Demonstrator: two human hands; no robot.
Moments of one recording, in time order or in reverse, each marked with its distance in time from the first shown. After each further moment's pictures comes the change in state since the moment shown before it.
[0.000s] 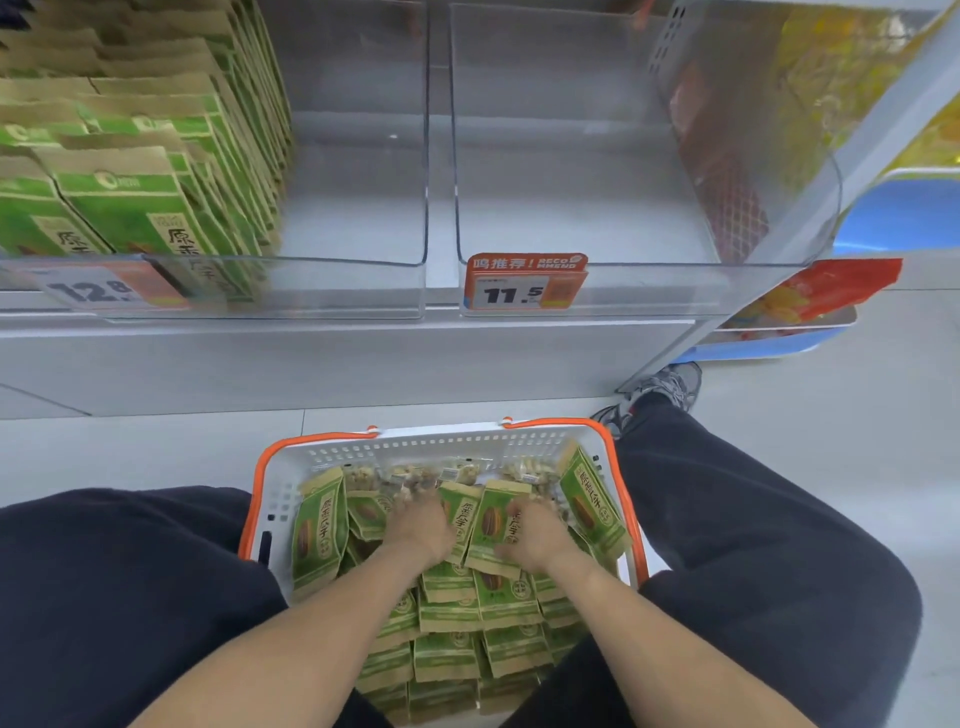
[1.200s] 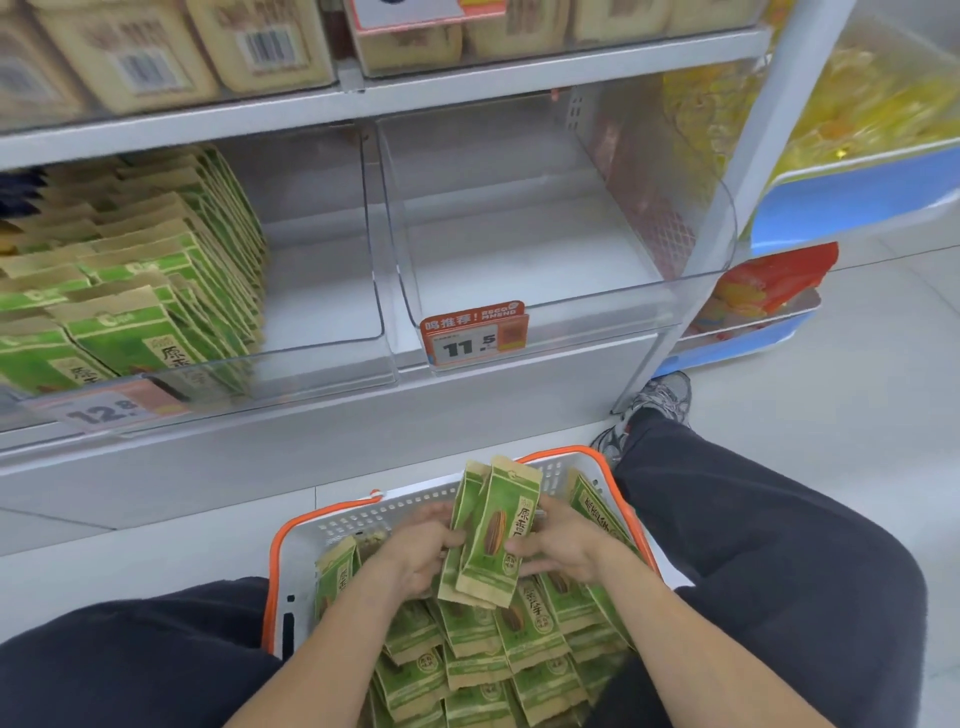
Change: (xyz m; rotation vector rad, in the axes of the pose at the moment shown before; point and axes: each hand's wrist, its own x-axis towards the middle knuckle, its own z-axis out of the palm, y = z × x) left_hand -0.041 0.033 -0.083 -1.177 -0.287 -0.117; right_hand -0.010 -0.002 -0.048 1.057 -0.276 -0.101
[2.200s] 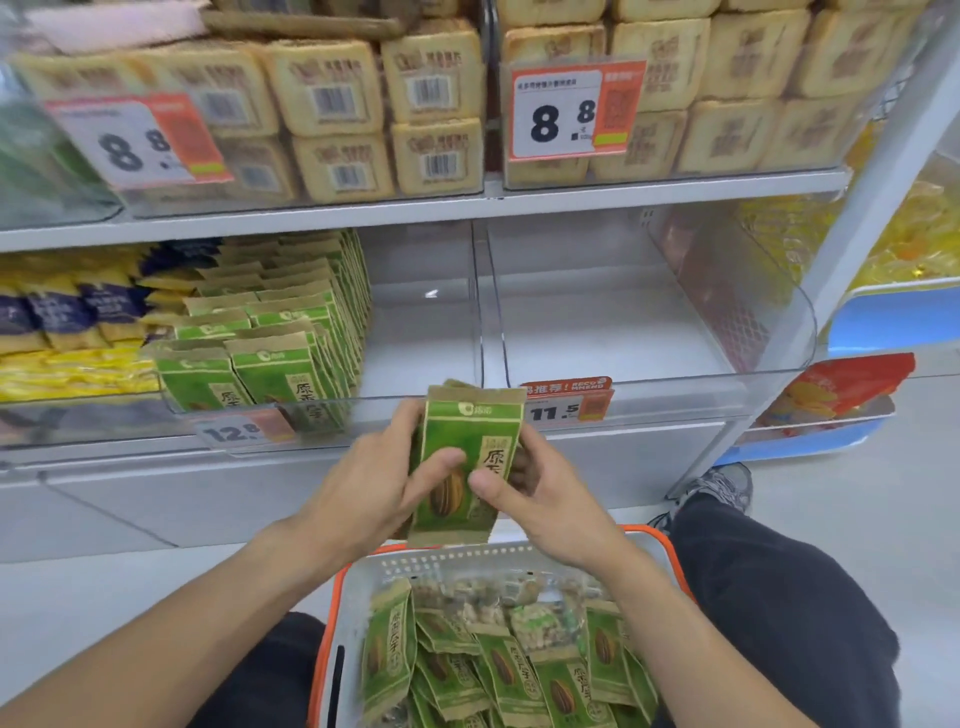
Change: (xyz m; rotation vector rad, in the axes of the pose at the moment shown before) left_hand -0.149 0.122 -0.074 1.049 0.440 1.202; right_hand -0.092 -0.145 0.121 -0.271 -0.076 -0.789
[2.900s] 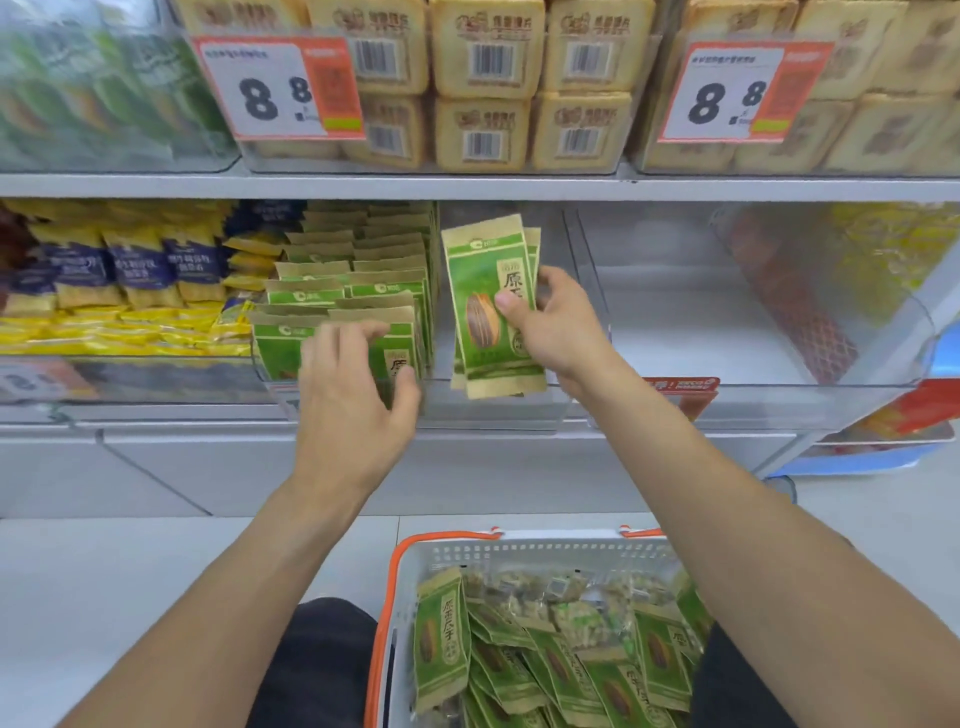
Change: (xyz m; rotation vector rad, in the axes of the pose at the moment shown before) left_hand -0.007 -0.063 -0.060 0.134 0.541 -0.184; right_hand 0.151 -0.067 0.053 -0.210 0.345 -0.026
